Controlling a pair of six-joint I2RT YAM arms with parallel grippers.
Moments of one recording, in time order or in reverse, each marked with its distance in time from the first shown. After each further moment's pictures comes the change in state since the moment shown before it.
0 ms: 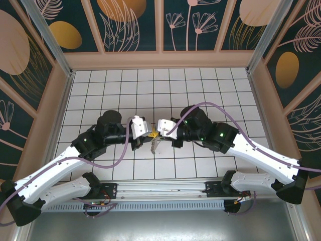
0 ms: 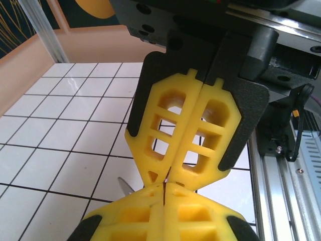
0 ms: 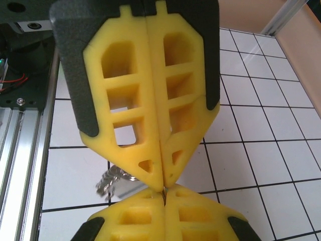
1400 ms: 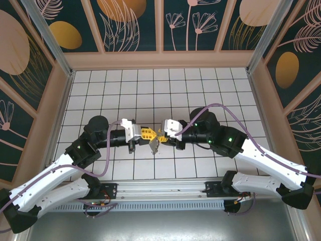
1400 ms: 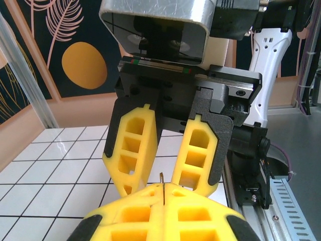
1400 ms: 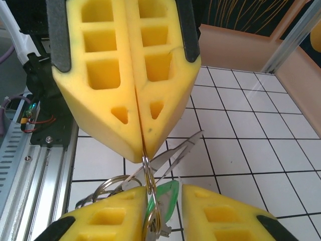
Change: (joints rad) left arm 0.000 -0.126 -0.089 0.242 0.149 -0.103; right arm 0.000 -0.099 -0.053 0.100 -0.098 0.081
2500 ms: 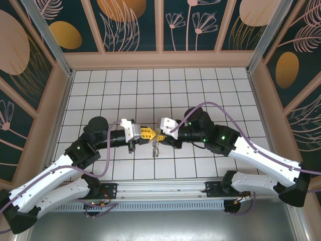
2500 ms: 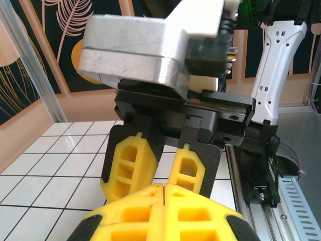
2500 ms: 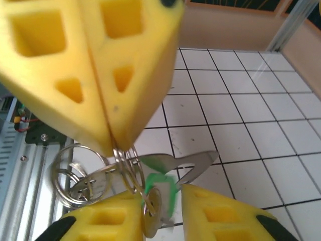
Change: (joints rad) left arm 0.000 -0.013 -0.013 -0.007 -0.042 0.001; right arm -0.017 0.055 -0.026 0.034 0.011 0.056
